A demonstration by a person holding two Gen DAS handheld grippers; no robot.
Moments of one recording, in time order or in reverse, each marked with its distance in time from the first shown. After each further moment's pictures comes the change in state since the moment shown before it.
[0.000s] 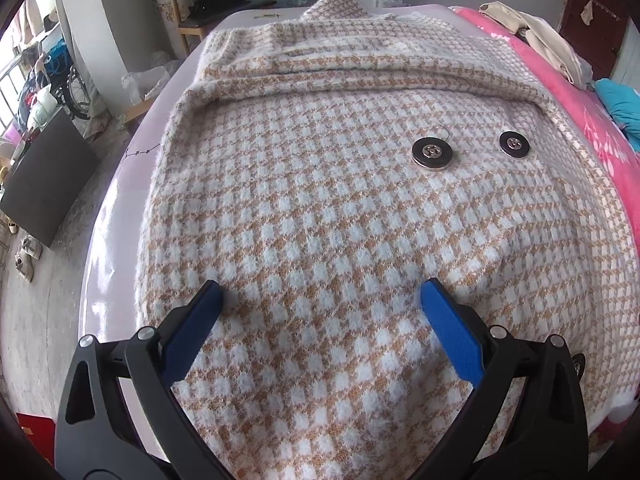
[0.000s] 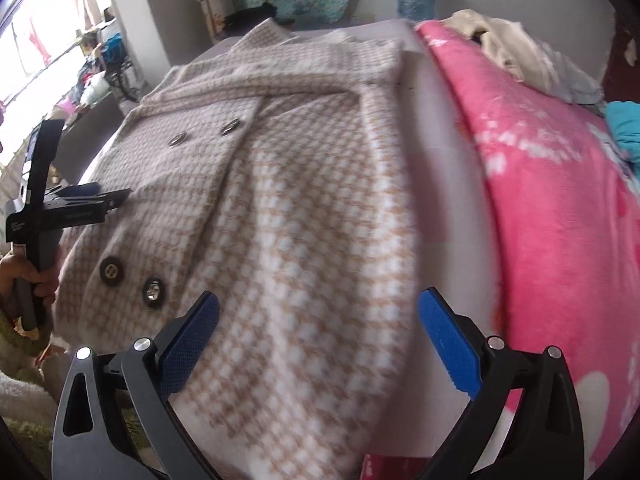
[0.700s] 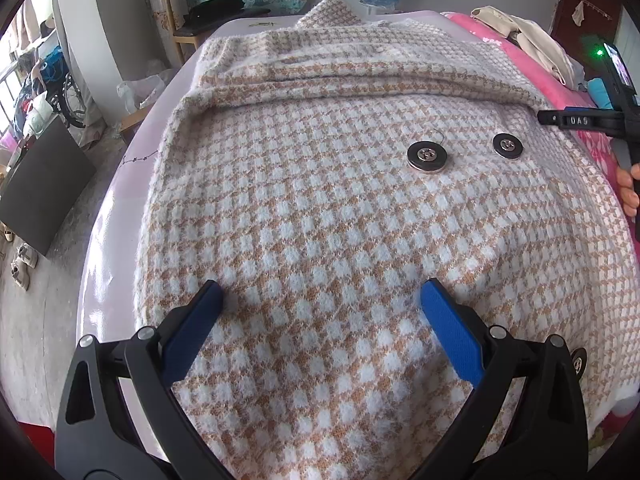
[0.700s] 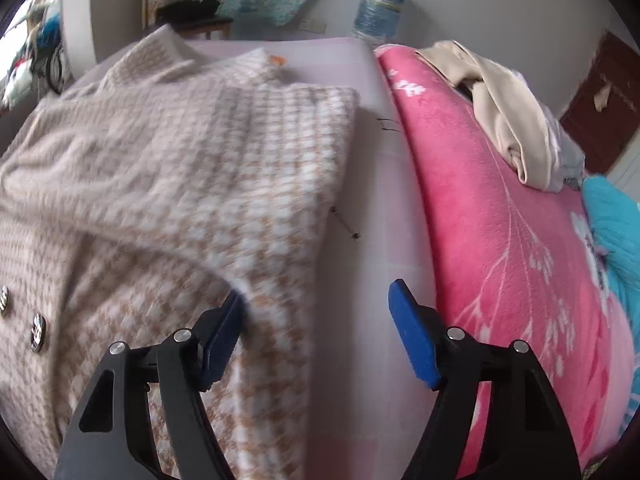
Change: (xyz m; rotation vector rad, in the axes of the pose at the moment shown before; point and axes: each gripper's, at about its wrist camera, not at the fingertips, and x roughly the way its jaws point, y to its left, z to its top) left arm -0.002 0.000 -0.003 0.017 -0.029 -0.021; right arm 0.133 -0.044 0.180 -0.025 -0.011 -0.261
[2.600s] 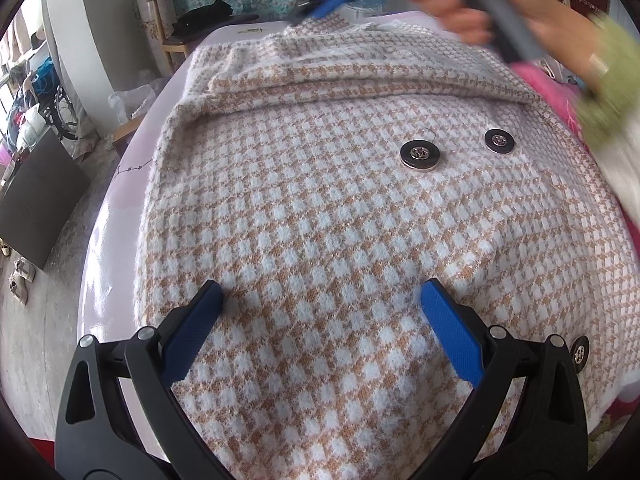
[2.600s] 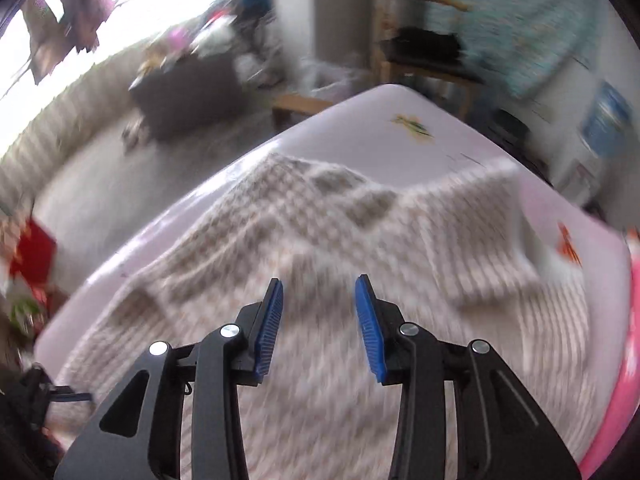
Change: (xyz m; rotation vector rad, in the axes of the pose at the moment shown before) left arm -0.003 0.002 -0.003 0.042 -0.012 -0.027; right arm 0.004 0.257 0.155 -0.572 -0.026 0.569
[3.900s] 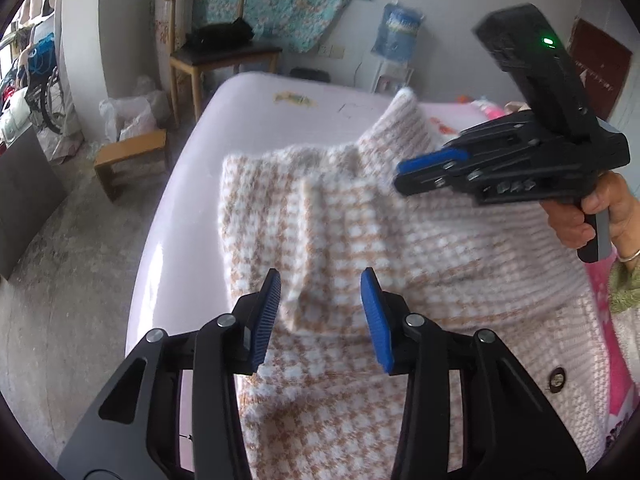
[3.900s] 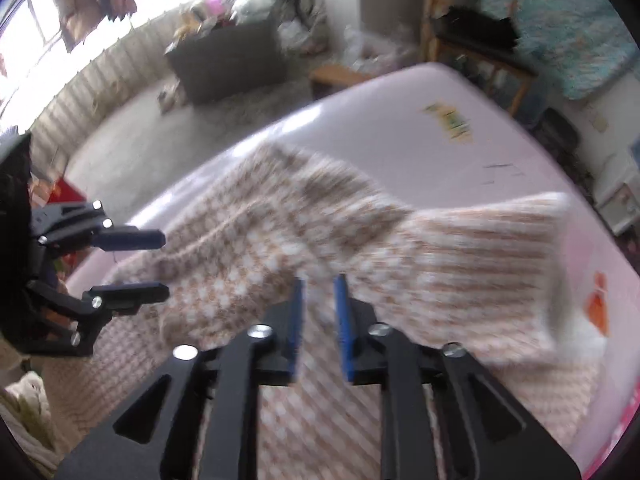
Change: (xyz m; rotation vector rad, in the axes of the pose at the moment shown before) left arm 0.065 0.112 0.174 -0.154 -0.152 -0.119; right arm 0.004 -0.052 0.025 -0.054 0.059 0.120
